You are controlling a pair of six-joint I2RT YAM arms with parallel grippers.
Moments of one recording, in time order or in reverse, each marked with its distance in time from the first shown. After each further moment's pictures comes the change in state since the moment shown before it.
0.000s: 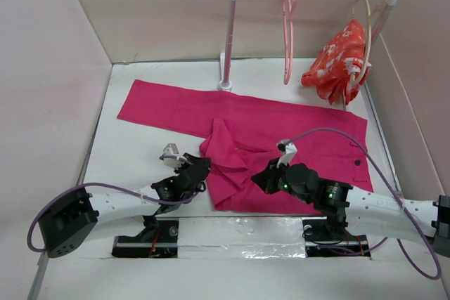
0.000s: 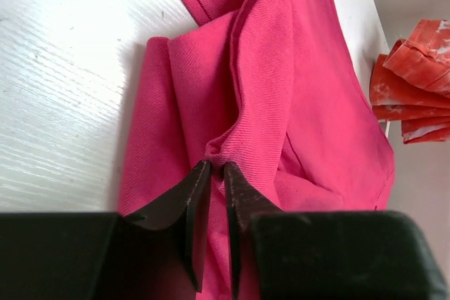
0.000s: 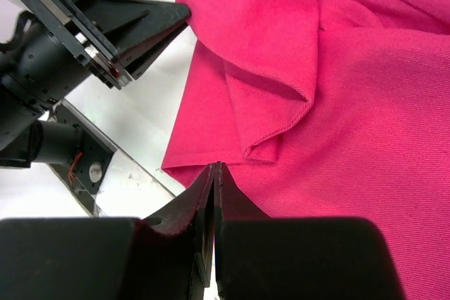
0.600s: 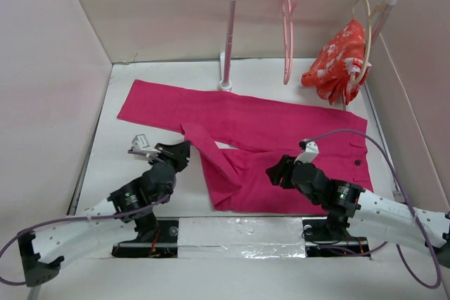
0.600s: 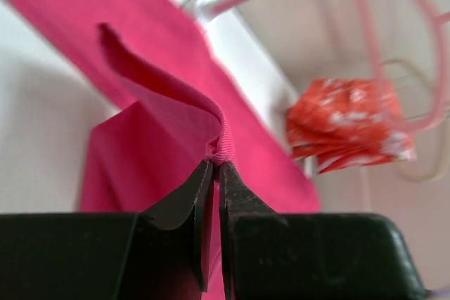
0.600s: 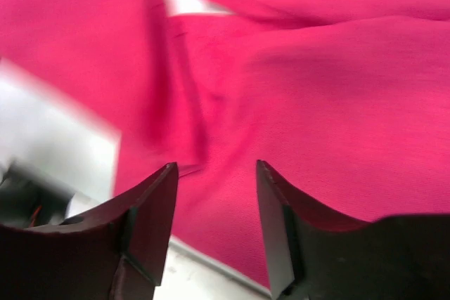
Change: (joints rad) left arm -0.017 -0.507 0.156 -0.401 -0.146 0.203; right arm -0.036 -0.144 0.005 -0.264 0.210 0.112
